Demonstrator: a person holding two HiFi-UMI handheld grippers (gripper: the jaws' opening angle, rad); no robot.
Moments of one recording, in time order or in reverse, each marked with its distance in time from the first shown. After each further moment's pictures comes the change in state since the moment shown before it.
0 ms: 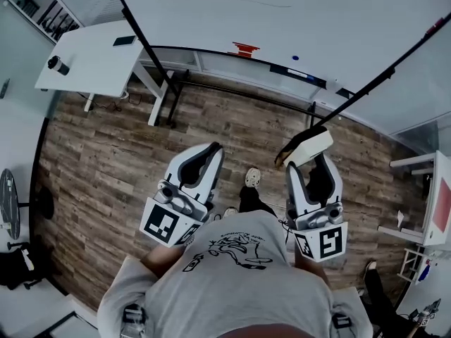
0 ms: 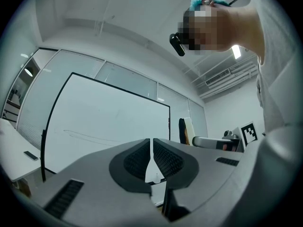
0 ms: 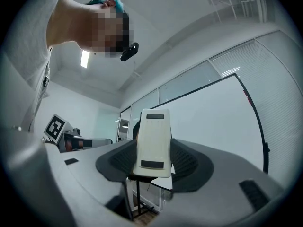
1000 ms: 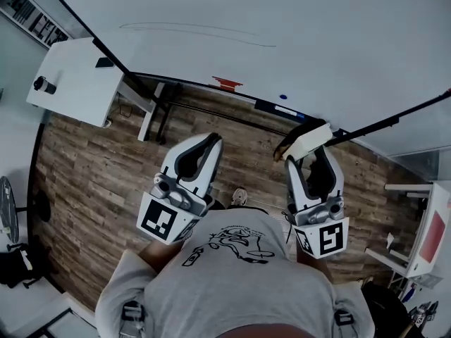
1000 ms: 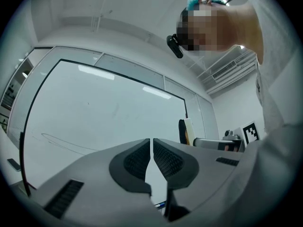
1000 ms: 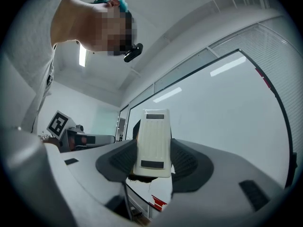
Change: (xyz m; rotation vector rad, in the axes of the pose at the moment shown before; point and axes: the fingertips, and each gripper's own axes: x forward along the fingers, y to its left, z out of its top) left arm 0.227 0.087 -0.011 0.045 -0.027 0.042; right arm 0.161 -0.184 -0.022 -0.022 -0.005 0.072
